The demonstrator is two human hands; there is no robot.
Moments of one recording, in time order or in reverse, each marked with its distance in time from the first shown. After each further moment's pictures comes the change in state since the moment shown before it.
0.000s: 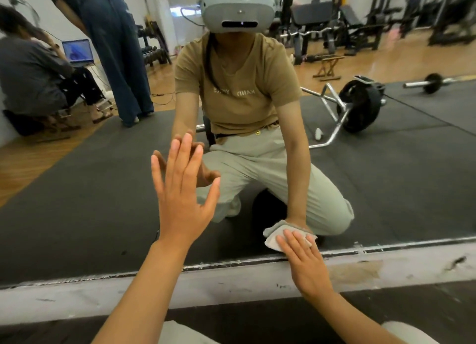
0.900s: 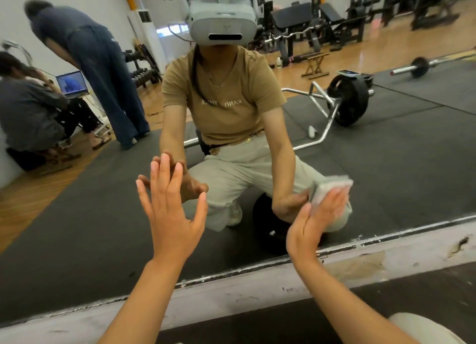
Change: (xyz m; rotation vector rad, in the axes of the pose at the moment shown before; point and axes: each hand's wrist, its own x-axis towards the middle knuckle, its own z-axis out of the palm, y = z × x) left_hand -0.002 0.008 0.002 -0.014 -0.050 -0.052; right_hand 0.099 -0.017 -0.040 0.511 0.698 0.759
